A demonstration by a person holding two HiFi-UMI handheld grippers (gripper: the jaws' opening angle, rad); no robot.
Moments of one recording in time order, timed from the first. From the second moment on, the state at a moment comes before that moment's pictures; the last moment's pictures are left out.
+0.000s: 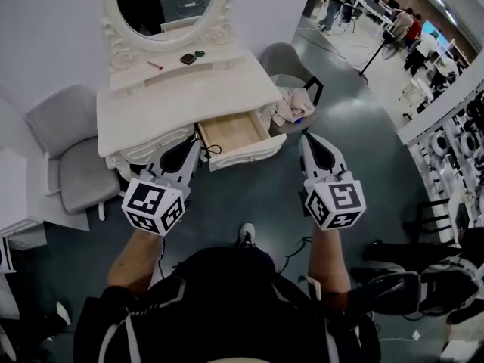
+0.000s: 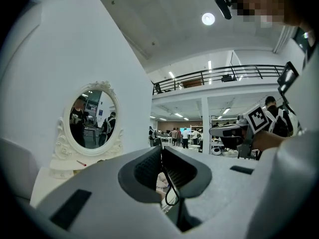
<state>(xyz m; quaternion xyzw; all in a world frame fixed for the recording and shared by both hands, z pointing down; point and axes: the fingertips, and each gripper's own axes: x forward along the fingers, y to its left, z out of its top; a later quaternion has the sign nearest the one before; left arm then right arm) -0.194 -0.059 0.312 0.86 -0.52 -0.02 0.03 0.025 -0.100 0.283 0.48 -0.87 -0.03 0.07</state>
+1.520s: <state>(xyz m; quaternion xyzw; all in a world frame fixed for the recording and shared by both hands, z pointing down) -0.084 -0.327 0.346 0.86 -0.51 0.03 0.06 0.136 -0.350 0.301 0.46 -0.89 -0.01 0.06</state>
